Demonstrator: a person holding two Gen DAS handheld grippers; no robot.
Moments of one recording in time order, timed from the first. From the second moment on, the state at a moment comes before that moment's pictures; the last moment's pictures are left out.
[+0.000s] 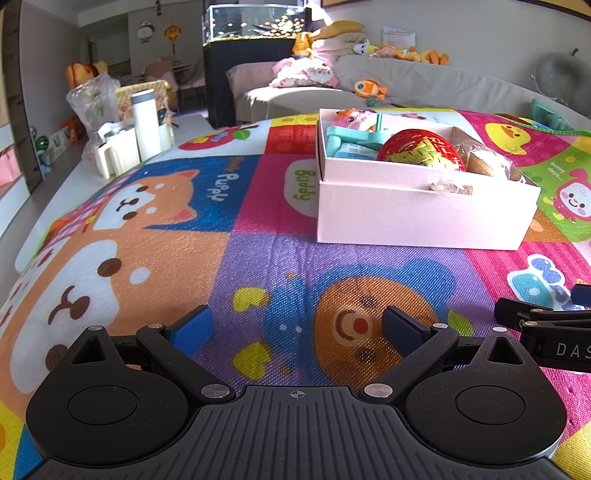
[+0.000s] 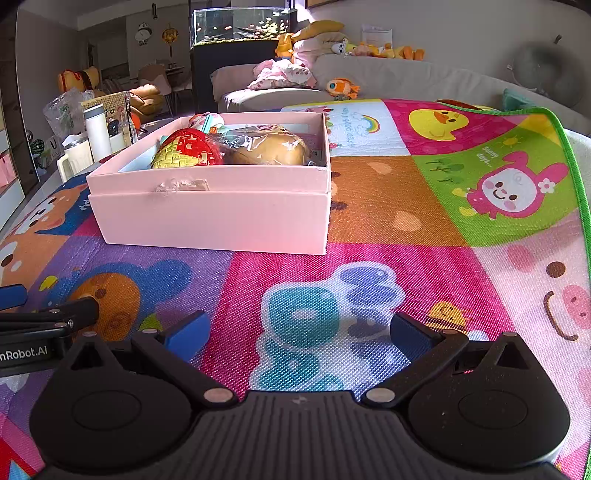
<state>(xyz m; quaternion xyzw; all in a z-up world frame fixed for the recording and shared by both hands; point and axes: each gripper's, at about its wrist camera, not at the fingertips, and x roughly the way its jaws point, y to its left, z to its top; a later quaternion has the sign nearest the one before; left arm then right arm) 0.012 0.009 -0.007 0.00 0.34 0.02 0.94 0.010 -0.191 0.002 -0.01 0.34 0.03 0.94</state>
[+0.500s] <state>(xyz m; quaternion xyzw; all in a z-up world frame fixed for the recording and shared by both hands) 0.012 0.009 -0.007 0.00 0.34 0.02 0.94 0.010 -0.191 0.003 -0.01 0.34 0.03 0.94</state>
